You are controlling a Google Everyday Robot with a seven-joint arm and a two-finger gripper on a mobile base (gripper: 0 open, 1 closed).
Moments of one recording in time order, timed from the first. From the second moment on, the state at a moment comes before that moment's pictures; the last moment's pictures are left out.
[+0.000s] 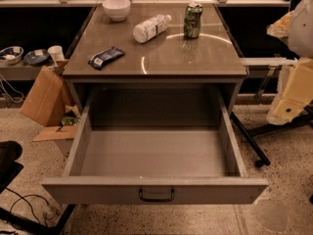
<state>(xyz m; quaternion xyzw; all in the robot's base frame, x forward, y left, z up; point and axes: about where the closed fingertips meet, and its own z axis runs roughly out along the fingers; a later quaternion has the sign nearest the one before) 0.438 -0.211 0.994 -0.60 0.78 -0.06 0.19</state>
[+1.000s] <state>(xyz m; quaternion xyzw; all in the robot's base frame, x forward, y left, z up) 0.505 -0.212 0.974 -0.61 0.73 -0.04 0.29</state>
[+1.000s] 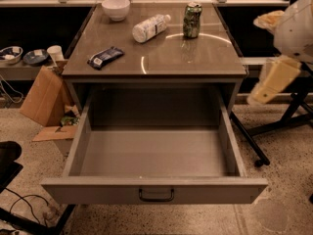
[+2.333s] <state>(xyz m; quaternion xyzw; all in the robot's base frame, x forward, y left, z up) 0.723 -0.199 0.988 -0.45 0.66 0.05 0.59</state>
